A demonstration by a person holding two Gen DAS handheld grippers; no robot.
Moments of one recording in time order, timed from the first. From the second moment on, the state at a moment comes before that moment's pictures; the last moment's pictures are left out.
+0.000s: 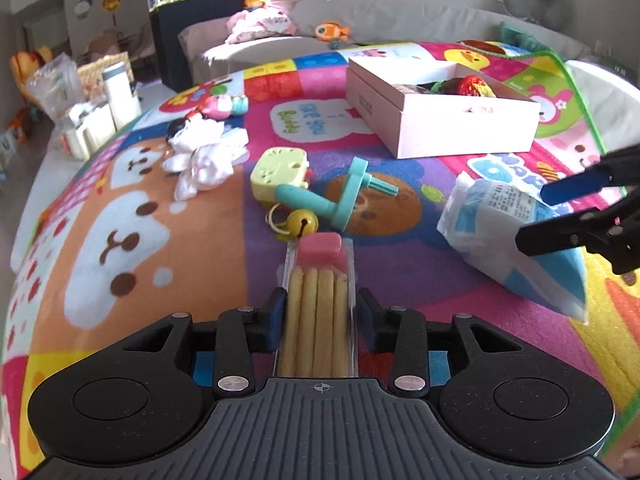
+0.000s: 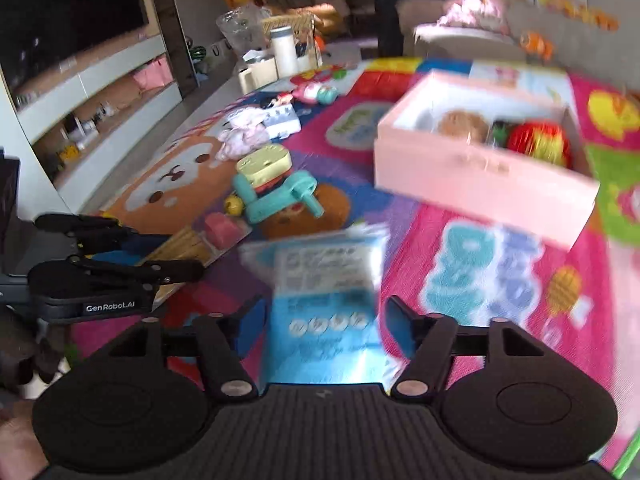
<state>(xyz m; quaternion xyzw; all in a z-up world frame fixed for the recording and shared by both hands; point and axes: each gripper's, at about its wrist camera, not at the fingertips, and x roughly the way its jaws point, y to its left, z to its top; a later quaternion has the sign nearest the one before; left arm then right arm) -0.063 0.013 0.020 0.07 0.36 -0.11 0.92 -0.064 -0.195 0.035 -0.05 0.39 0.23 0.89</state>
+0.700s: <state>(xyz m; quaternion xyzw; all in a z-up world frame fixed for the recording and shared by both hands) 0.023 -0.073 0.131 -0.03 0.28 -0.24 0.93 -0.073 -0.313 0.097 0.02 0.26 0.10 0.96</state>
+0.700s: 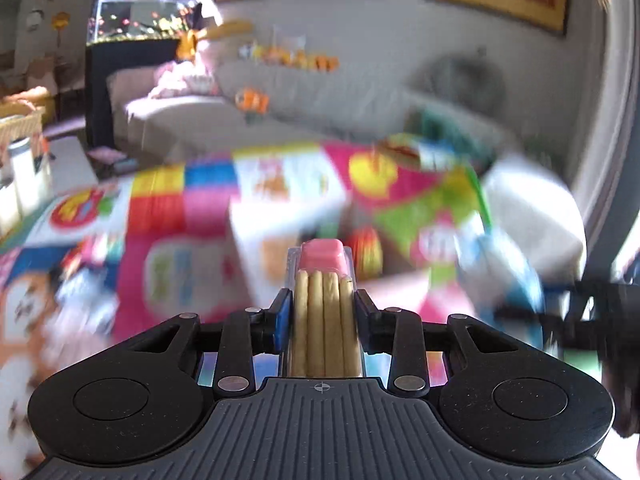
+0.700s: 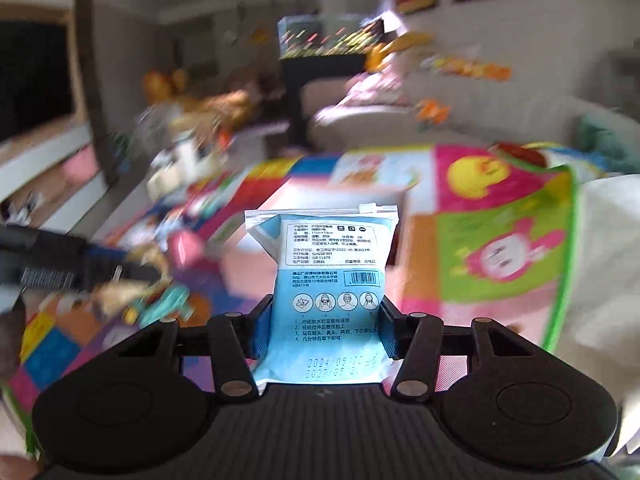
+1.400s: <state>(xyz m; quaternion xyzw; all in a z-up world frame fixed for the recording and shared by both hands) 0.014 -0.054 0.077 -0.03 0.30 -0.26 0.92 0.076 -0.284 0.102 0.08 0.30 0.08 0.95</state>
